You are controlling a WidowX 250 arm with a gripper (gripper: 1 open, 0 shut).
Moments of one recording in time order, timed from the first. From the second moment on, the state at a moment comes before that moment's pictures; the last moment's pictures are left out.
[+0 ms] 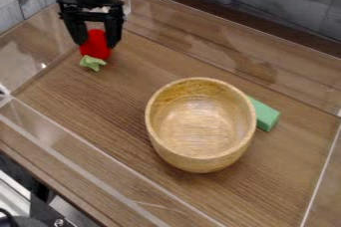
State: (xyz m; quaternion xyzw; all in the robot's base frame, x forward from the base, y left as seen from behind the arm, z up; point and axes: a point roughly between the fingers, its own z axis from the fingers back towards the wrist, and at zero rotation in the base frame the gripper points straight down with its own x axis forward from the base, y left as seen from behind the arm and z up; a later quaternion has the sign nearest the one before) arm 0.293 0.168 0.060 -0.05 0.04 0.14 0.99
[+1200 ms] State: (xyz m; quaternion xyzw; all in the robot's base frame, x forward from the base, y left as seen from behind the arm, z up) arm 0.285 0.179 0.055 -0.08 0.06 0.13 0.99
